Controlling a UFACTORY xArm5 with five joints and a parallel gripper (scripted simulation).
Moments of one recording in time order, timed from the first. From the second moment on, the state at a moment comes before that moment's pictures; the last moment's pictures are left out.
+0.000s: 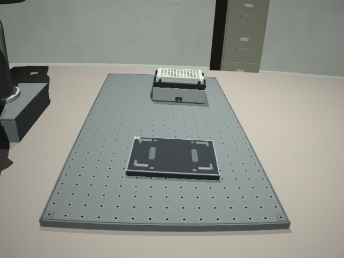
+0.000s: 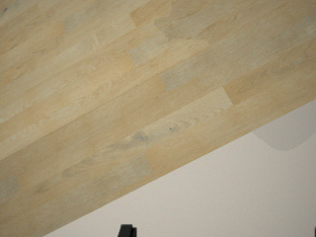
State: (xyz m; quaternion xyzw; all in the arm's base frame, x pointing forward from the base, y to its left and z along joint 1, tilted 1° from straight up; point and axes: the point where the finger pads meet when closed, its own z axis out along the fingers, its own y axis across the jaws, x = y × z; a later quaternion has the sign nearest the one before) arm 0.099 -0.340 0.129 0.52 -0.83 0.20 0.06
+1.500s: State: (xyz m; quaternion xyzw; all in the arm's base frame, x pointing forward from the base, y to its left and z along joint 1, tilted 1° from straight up) arm 0.240 -0.293 0.161 0.76 -0.63 0.14 0.03
